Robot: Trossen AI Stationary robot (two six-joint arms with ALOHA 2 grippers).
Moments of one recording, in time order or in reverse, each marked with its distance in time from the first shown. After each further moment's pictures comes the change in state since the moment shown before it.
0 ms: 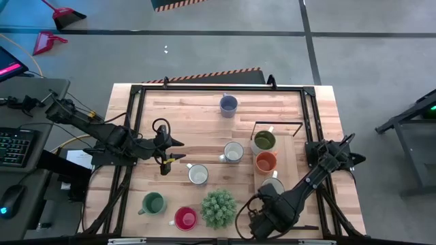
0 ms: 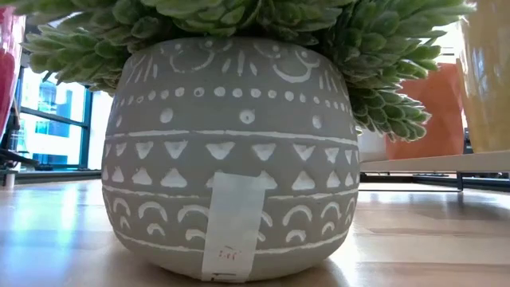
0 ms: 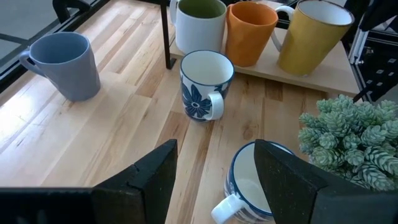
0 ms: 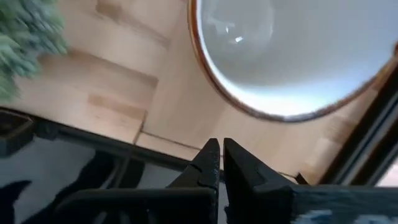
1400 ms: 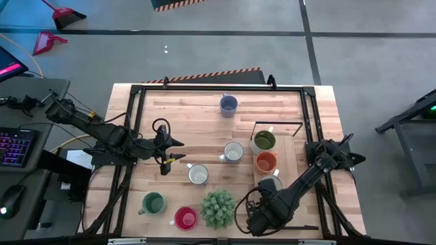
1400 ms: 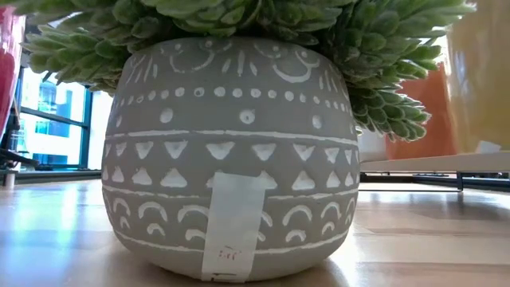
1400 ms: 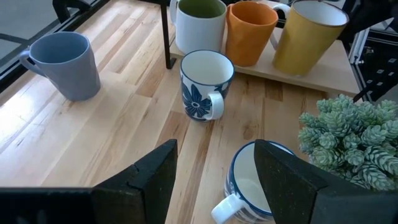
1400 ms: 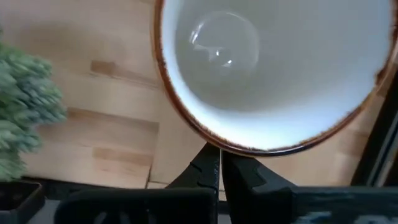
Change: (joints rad) left arm 0.000 0.000 0.000 -0.001 0.000 -0.001; right arm -0.030 -0.001 -0.060 0.001 0.084 0.137
